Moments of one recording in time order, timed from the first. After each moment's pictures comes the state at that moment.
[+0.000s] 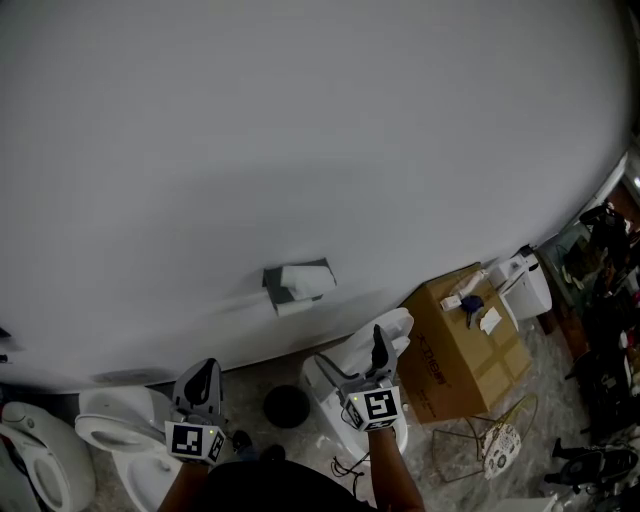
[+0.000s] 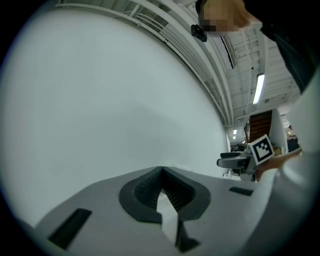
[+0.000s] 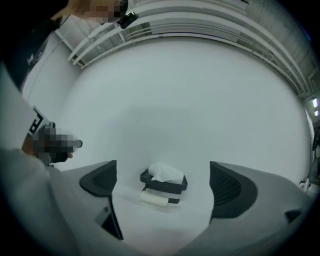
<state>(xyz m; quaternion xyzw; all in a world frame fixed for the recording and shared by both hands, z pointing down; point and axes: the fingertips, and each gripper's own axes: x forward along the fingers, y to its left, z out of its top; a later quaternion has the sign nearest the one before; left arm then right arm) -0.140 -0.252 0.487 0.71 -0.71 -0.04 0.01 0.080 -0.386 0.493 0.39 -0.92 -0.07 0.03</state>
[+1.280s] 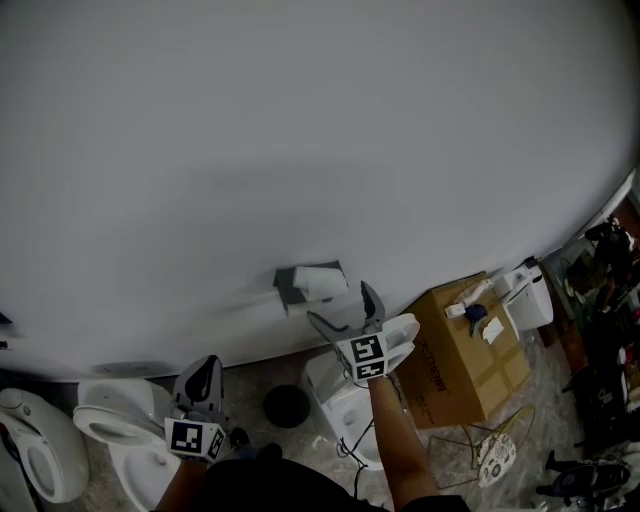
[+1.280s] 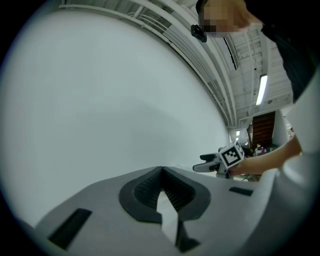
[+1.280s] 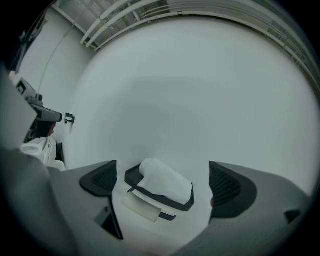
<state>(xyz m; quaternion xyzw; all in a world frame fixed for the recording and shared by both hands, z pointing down) -0.159 -0.247 0.491 0.70 -0.72 -0.05 0.02 0.005 -0.475 0.519 0.33 -0.93 -0.11 0.14</state>
